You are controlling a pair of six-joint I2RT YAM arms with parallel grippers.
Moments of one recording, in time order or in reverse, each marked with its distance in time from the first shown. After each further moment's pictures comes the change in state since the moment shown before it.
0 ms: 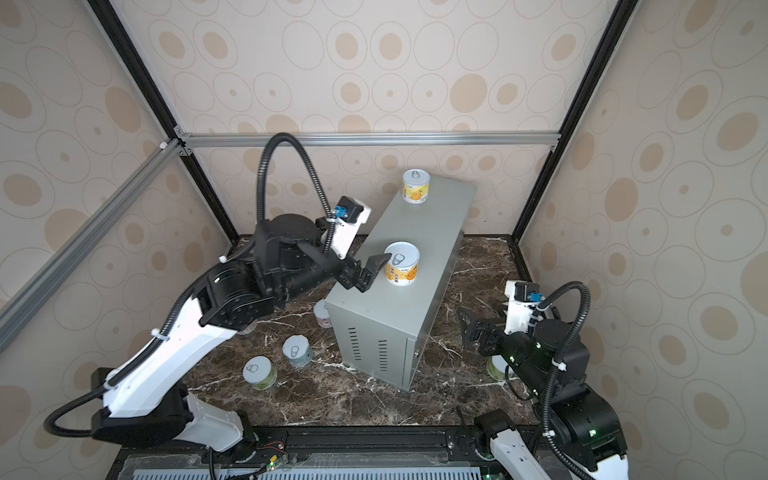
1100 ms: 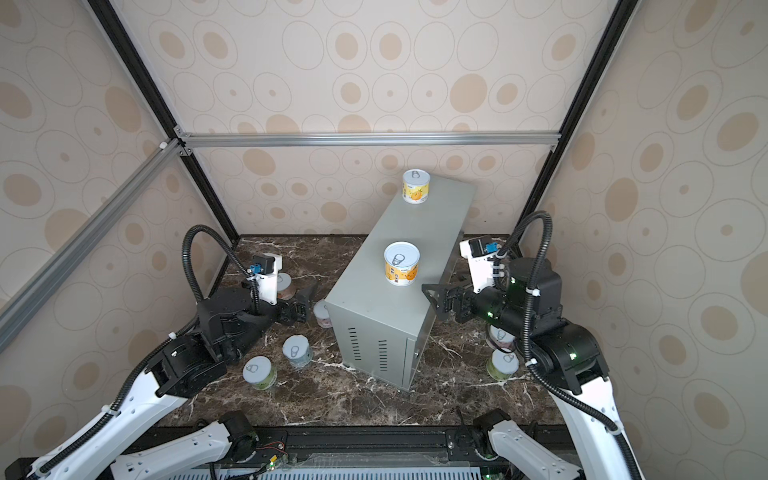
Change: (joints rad) left arm 0.248 -0.558 -0.847 0.254 -0.122 -0.210; right arm 0.112 0.372 0.276 0.018 -0.256 -0.124
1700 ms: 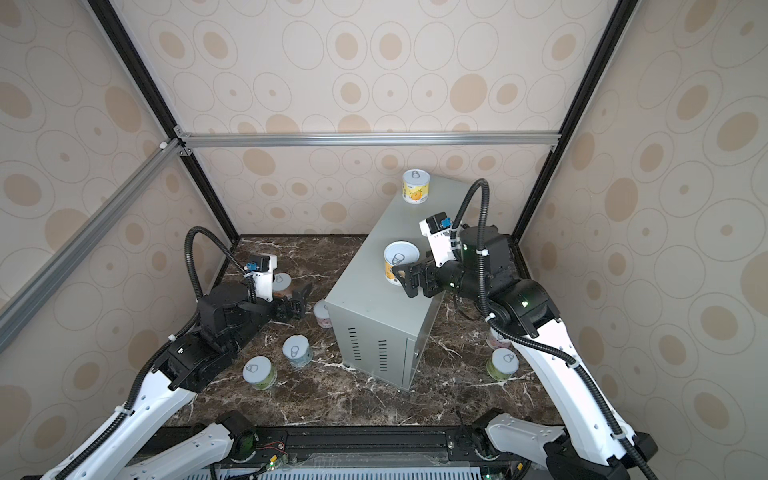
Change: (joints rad) left arm 0.188 -0.008 -0.087 0.051 0.185 -0.013; right arm 0.126 0.239 0.126 0.075 0.089 -0.031
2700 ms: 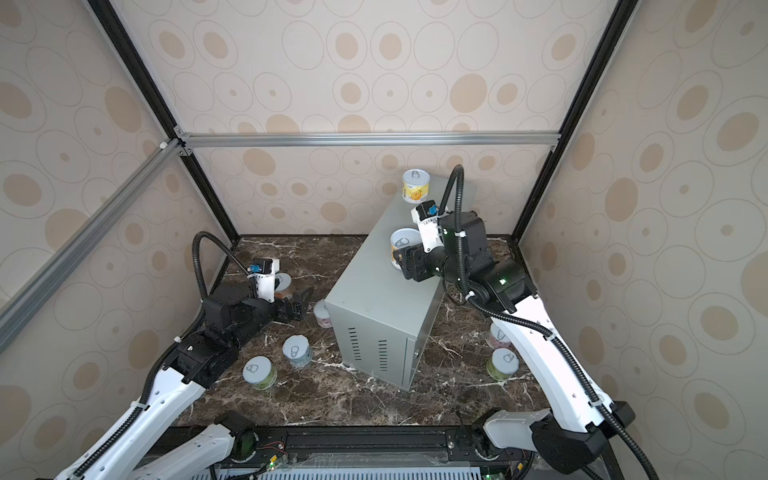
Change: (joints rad) left arm 0.114 0.008 -0.092 0.072 0.163 0.000; right arm 0.020 0.147 0.126 -0.033 0.207 -0.021
